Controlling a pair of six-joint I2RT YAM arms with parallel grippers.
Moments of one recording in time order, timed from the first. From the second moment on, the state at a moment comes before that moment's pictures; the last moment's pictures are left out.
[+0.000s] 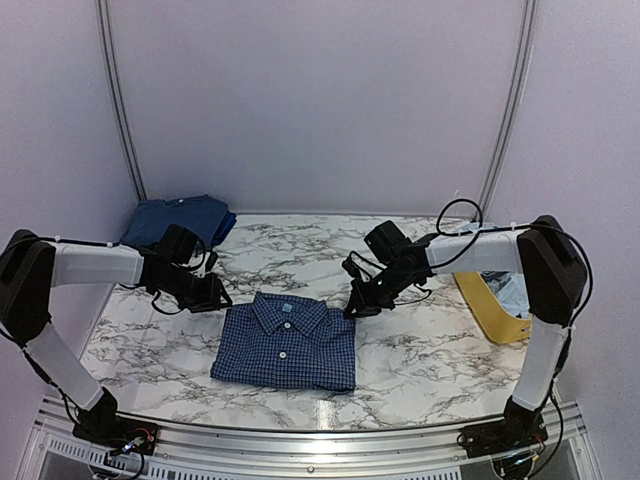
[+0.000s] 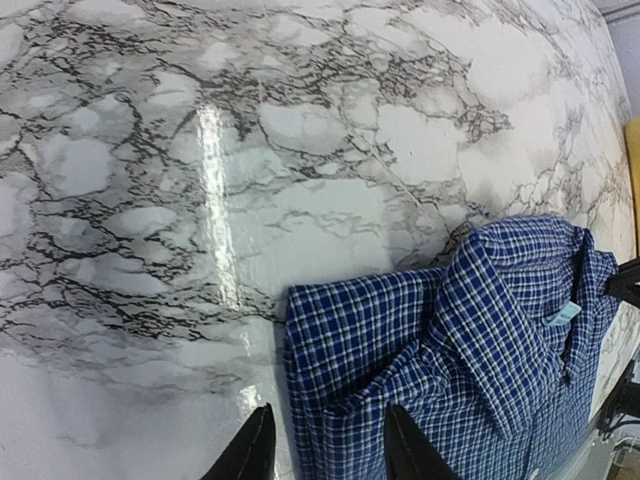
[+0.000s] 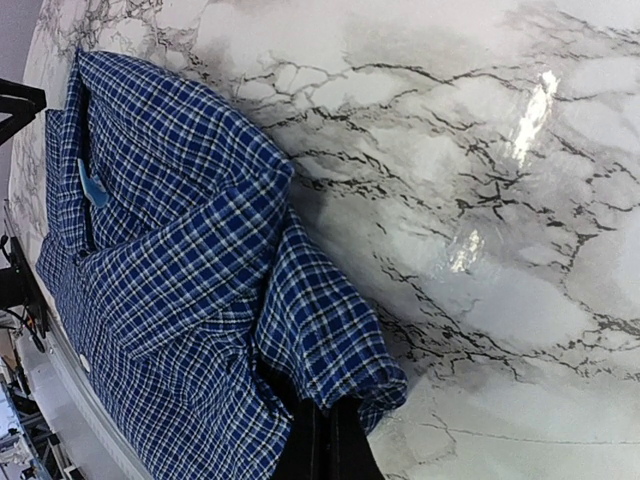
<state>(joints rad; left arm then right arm) -0.42 1.59 0.88 -0.32 0.31 -0.45 0.65 1.89 1.25 -0.46 -0.45 0.39</state>
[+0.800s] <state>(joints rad) -0.40 1.64 0.87 -0.28 0.49 -0.44 0.65 1.89 1.28 -0.49 -0.44 0.38</state>
